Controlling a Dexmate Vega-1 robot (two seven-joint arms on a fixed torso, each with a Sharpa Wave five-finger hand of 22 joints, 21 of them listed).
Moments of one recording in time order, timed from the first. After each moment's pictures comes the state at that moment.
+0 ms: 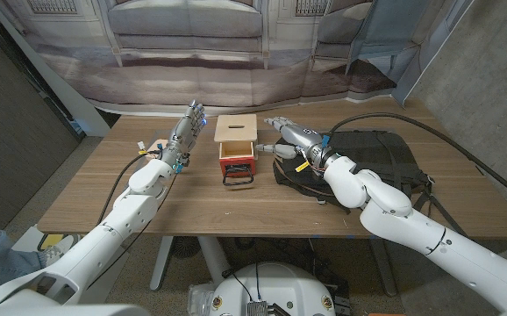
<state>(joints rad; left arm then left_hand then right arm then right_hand) 0.91 0.58 0.32 -1.39 -0.71 -0.32 -0.11 0.39 0.02 -0.04 0.11 0.37 -0.08 0.04 0.20 0.18 -0.09 -0.01 0.20 0.18 -0.12 0.02 0.19 0.18 -0.12 -0.04 0.20 0.18 -0.92 -0.76 -0.69 -2.13 -0.65 -0.31 -0.01 0.52 0.04 0.04 -0.09 0.23 0.05 0.01 0.19 0.19 0.05 0.06 0.21 0.18 -0.03 0.03 0.18 0.18 0.10 -0.02 0.22 0.18</state>
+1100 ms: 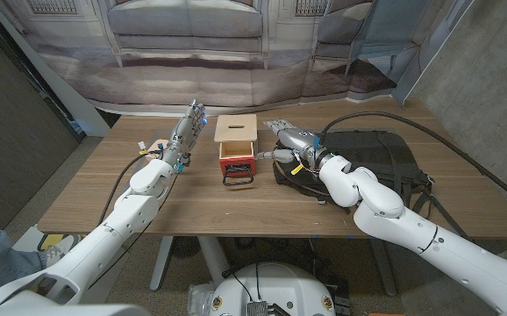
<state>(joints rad) 0.90 0.57 0.32 -1.39 -0.70 -0.32 -0.10 0.39 0.03 -0.05 0.11 0.37 -0.07 0.05 0.20 0.18 -0.08 -0.01 0.20 0.18 -0.12 0.03 0.19 0.18 -0.12 -0.04 0.20 0.18 -0.88 -0.74 -0.74 -2.13 -0.77 -0.40 0.10 0.55 0.00 0.03 -0.12 0.26 -0.07 -0.02 0.18 0.19 -0.04 0.08 0.20 0.19 -0.08 0.14 0.18 0.18 0.07 0.14 0.20 0.18</state>
